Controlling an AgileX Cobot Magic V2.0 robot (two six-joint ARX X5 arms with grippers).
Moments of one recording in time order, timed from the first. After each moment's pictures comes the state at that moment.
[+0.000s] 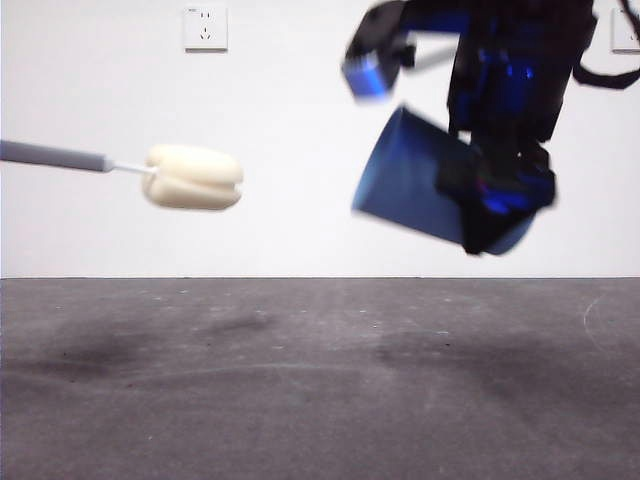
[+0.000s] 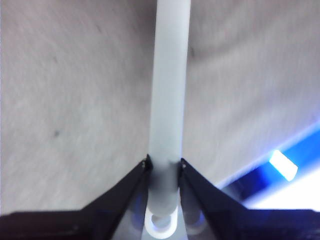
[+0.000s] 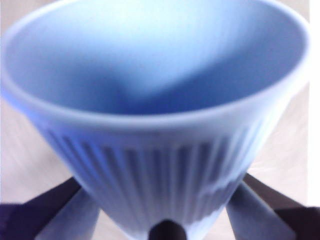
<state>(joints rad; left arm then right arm) -0.47 1.02 1.05 -1.22 -0.17 0.12 0.87 1.38 0.93 -0.56 0.60 -0.57</state>
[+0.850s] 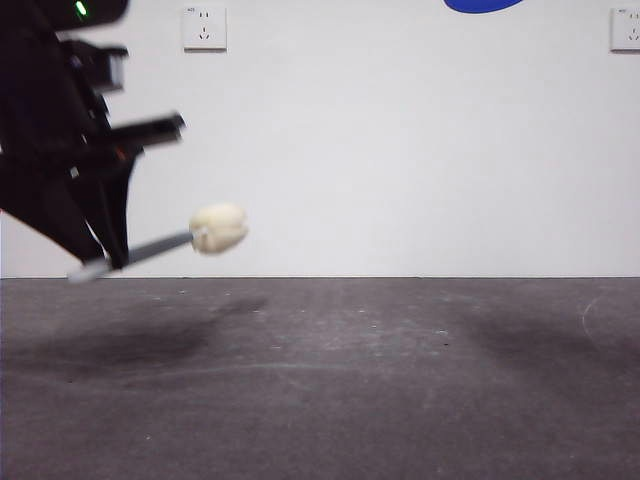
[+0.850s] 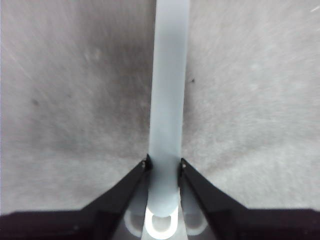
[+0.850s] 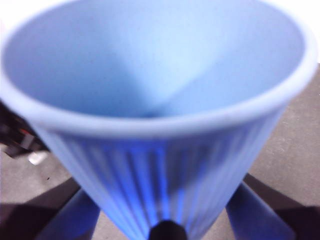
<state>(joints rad) -0.45 1.40 0.92 -0.56 -0.05 -0.40 0.87 0.89 0.93 -0.46 0.34 0.13</state>
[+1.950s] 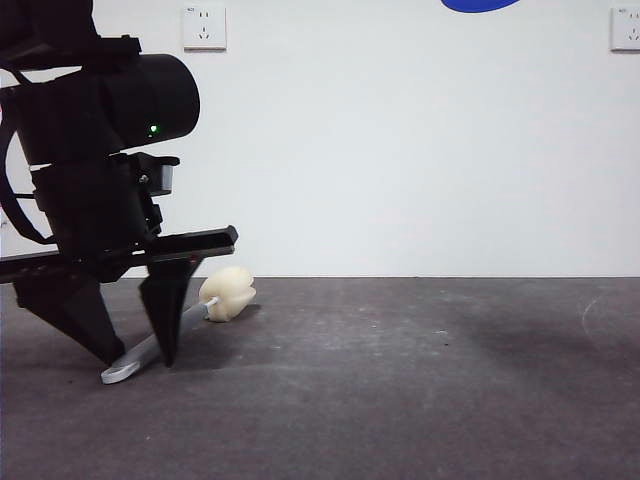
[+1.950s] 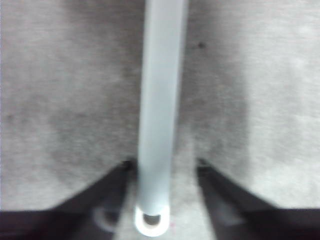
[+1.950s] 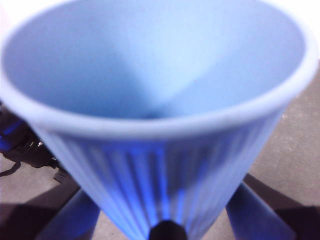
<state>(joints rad) -0.53 1.64 0.92 -0.45 -0.07 -0.52 0.87 0.89 0.93 -0.47 0.31 0.13</state>
